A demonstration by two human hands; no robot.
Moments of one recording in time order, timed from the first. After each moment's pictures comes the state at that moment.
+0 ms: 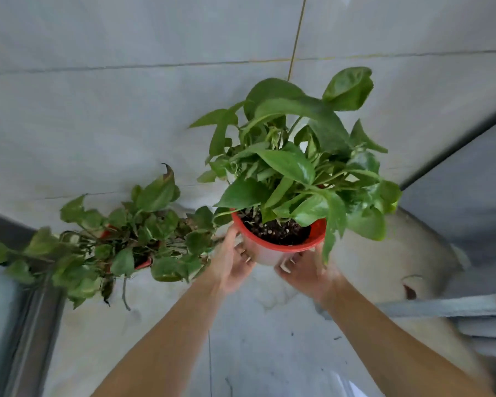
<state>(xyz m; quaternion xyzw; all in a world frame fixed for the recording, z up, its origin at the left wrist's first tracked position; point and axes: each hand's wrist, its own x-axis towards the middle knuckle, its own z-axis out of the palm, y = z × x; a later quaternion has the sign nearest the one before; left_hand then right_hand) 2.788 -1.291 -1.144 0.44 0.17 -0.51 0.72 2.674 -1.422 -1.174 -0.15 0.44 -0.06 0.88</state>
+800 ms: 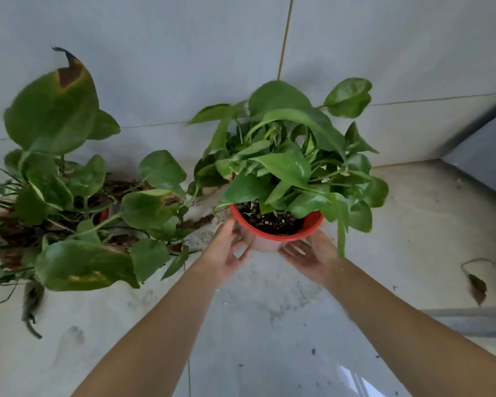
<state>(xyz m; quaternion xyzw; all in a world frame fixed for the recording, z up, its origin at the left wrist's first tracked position) 2.823 -1.314 -1.364 0.51 0.14 -0.54 0.66 2.700 -1.453 -1.350 -0.18 0.52 -0.08 0.83</state>
